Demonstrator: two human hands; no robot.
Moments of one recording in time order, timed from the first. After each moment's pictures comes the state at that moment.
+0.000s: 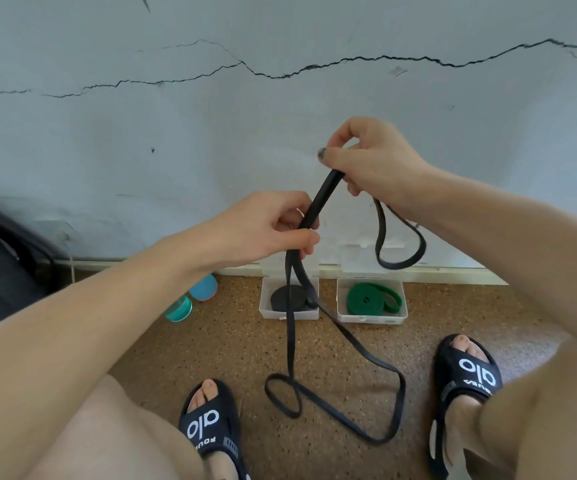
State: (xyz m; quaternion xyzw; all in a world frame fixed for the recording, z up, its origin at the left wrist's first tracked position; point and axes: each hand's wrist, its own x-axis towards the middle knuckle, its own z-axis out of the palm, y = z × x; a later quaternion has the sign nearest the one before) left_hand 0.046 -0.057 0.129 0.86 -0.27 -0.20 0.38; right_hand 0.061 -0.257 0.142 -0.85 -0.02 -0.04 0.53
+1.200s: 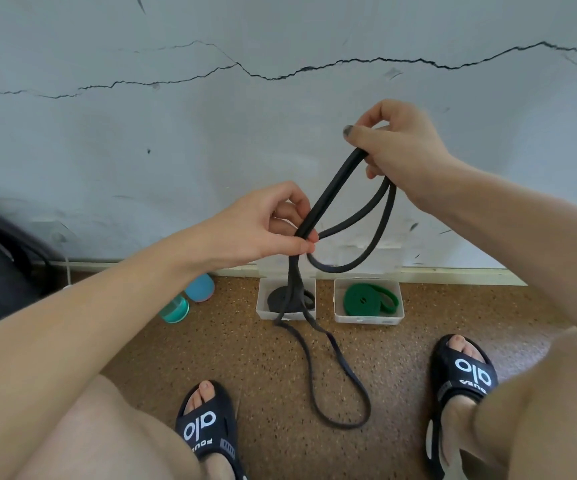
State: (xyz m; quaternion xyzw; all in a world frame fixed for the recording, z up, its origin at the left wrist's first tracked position) left_hand 0.045 -0.055 0.130 0.83 -0.24 -0.21 0.45; right_hand 0.068 -0.280 0.146 -0.82 0.05 -0.11 0.56
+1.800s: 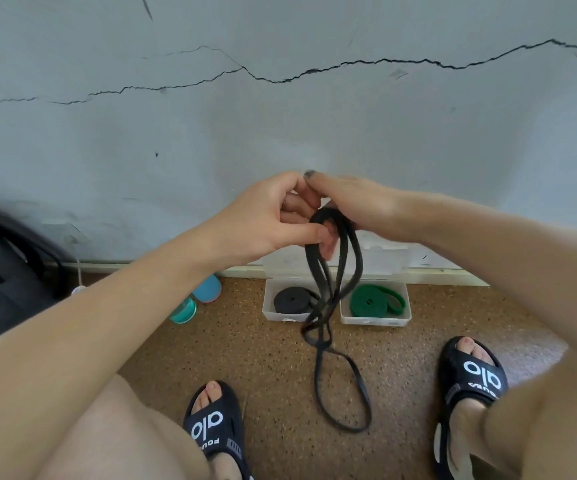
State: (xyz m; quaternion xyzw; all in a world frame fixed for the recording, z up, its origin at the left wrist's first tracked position) left_hand 0.040 -0.065 0.139 0.82 -0.22 -0.18 0.49; right_hand 0.042 -0.242 0.133 -0.83 -0.07 0.21 0.51
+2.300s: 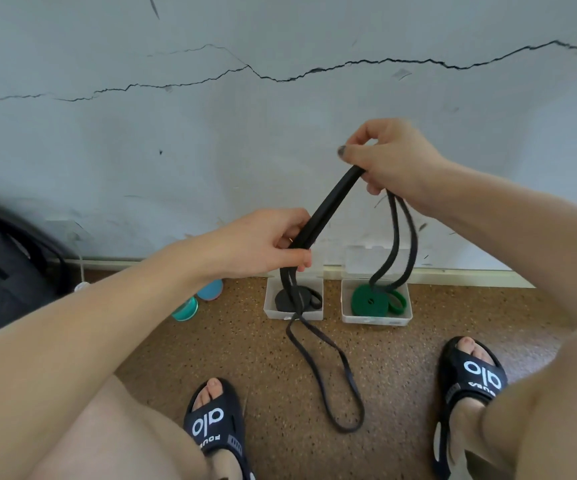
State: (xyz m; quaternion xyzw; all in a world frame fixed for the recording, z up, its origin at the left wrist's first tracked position) left_hand 0.046 -0.048 0.116 0.88 -0.29 -0.22 0.31; right_hand 0.063 -0.270 0.146 -0.85 0.02 -0.04 0.52
